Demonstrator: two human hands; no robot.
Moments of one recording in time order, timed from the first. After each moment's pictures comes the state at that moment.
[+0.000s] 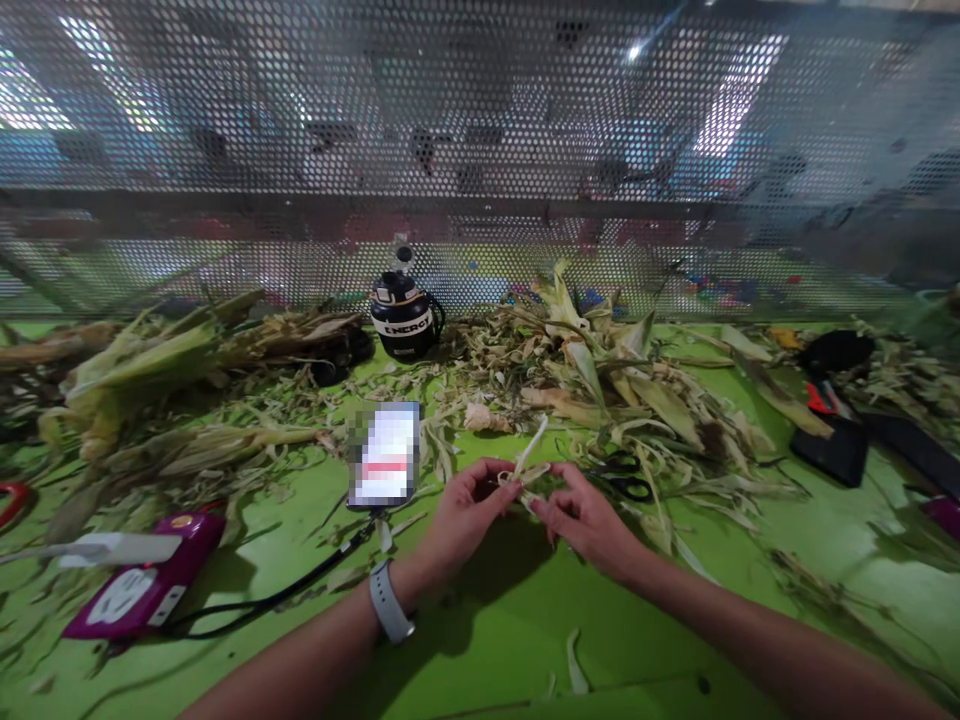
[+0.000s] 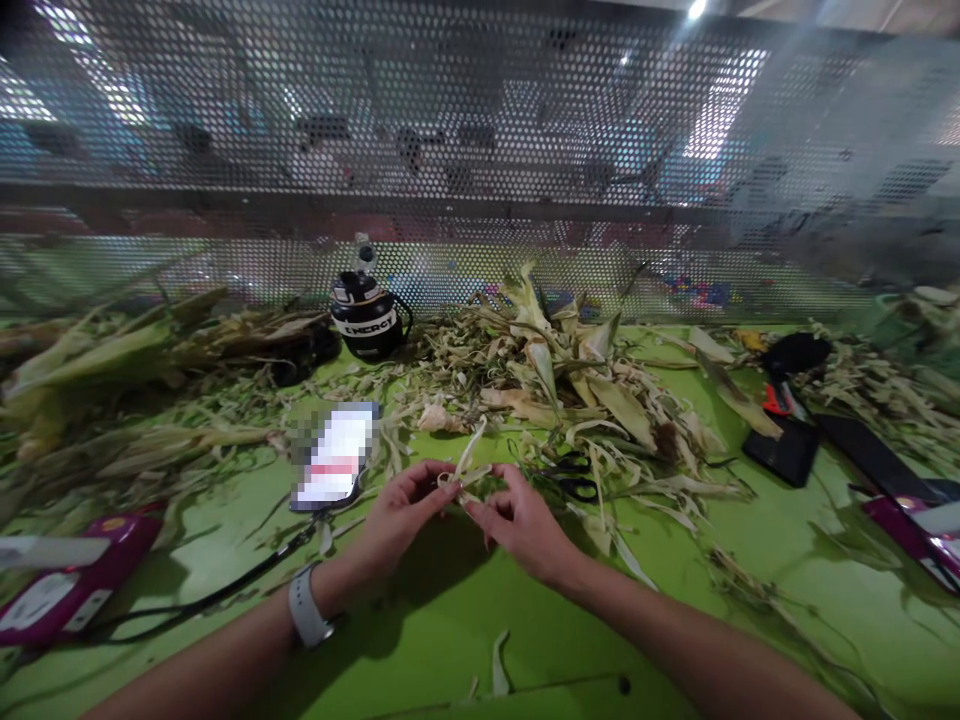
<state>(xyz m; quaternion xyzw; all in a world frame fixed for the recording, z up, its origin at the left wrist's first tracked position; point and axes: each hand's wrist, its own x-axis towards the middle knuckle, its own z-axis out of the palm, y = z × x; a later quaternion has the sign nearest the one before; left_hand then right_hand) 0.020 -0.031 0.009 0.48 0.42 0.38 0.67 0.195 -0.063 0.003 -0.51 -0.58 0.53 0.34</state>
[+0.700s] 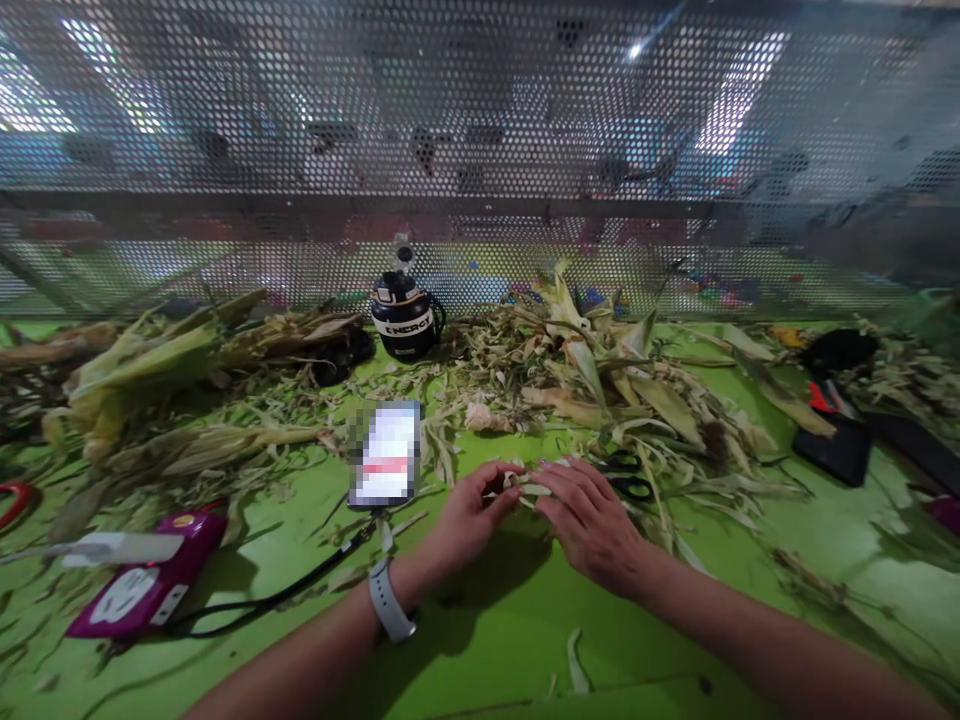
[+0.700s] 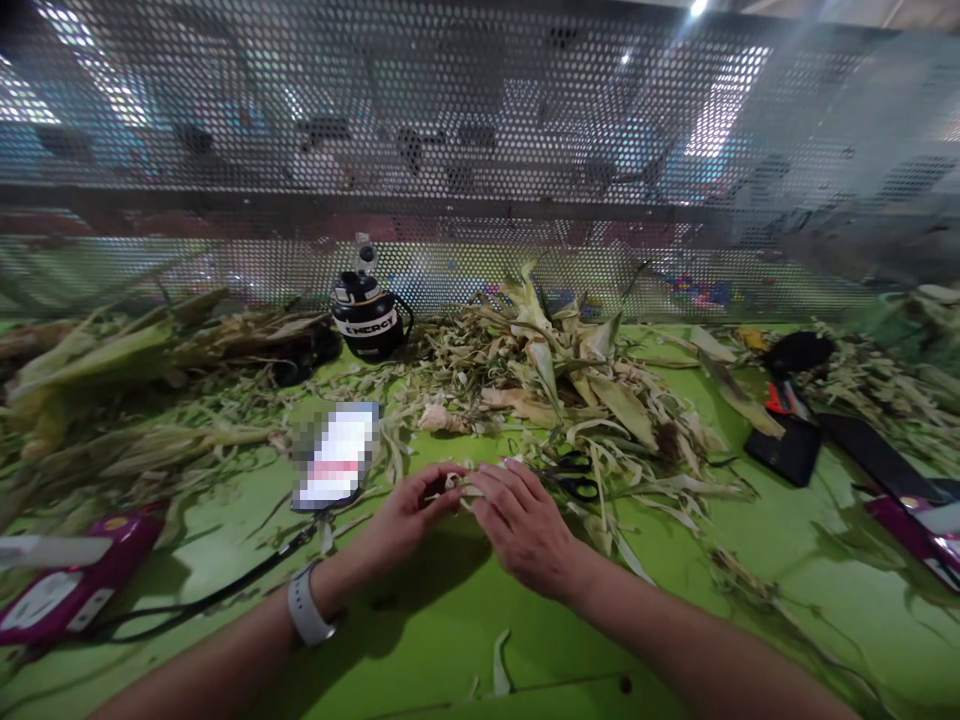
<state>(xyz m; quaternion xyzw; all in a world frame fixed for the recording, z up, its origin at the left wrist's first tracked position) 0.018 -0.025 -0.004 0.62 0.38 0.34 0.60 0.202 -0.064 0.005 -0.36 -0.87 -0.16 0.29</state>
